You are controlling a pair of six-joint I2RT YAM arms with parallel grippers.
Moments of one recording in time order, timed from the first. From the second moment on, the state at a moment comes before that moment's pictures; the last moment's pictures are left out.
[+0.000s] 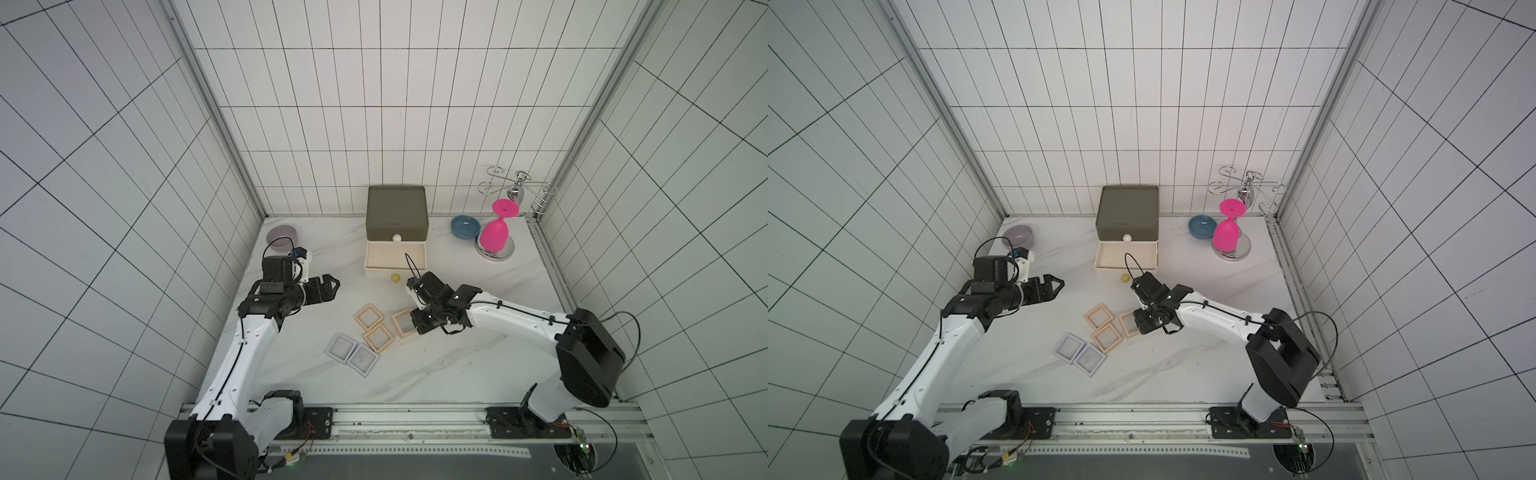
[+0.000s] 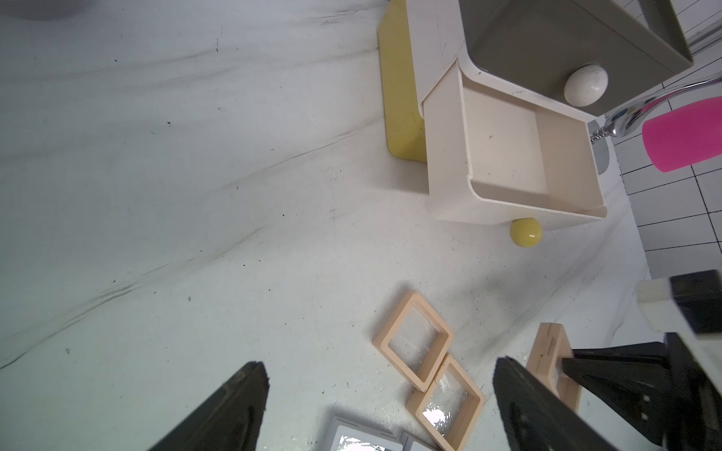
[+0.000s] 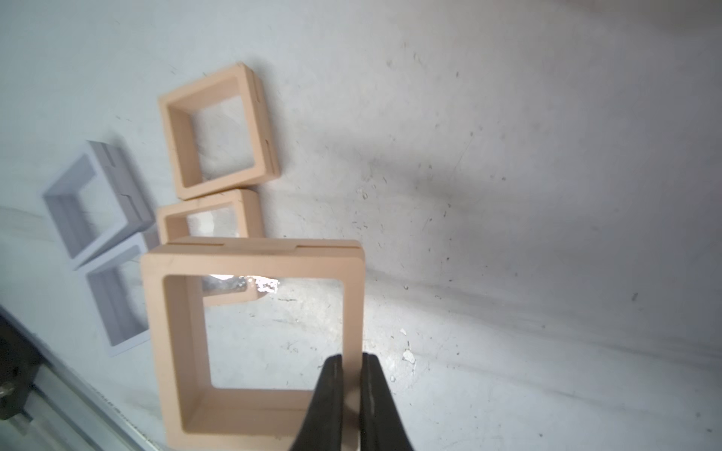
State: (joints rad) left arm 0.00 1.07 0.86 -0.60 0.41 -0.24; right arm 0.95 1.51 1.07 -0.59 -0.04 0.33
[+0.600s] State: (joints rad) left arm 0.00 1.07 0.86 -0.60 0.41 -0.24; right arm 0.73 1.67 1.58 -0.73 -0.02 0.31
